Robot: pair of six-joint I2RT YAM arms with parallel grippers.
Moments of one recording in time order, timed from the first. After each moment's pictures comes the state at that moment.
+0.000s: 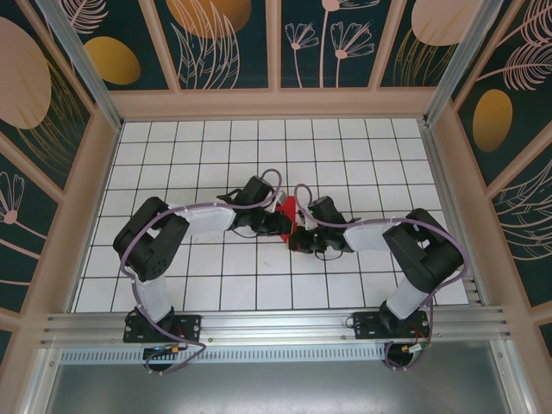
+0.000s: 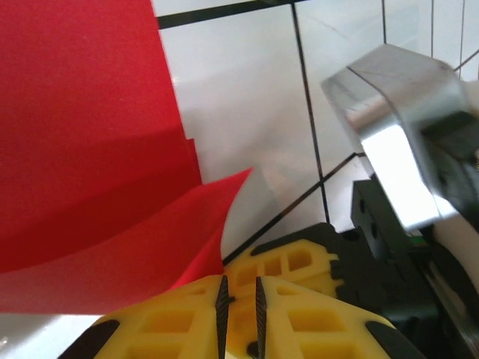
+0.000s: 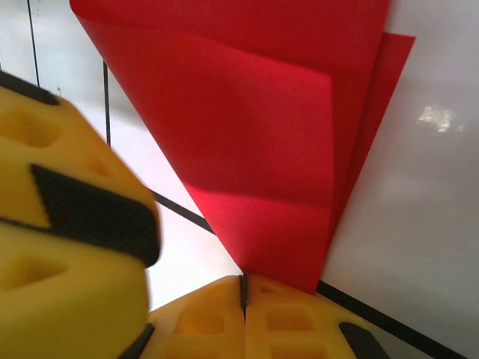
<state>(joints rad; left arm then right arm) -0.70 1.86 1.03 -0.13 0.56 -0.67 0.66 1.65 0.62 0.07 -0.49 0.70</state>
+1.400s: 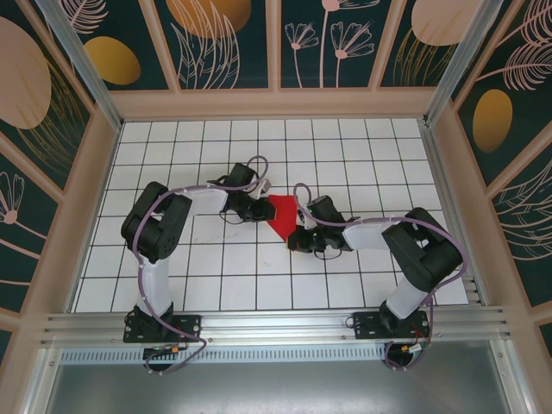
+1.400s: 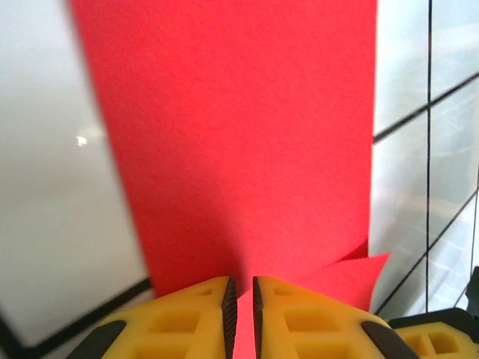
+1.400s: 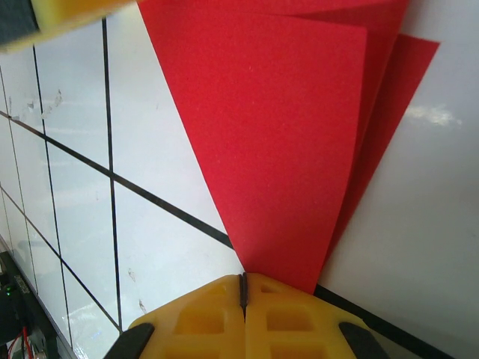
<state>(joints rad) -0.50 1.99 1.15 -0.24 0.55 -0.47 0.66 1.66 0.64 0.05 -0.49 0.70</state>
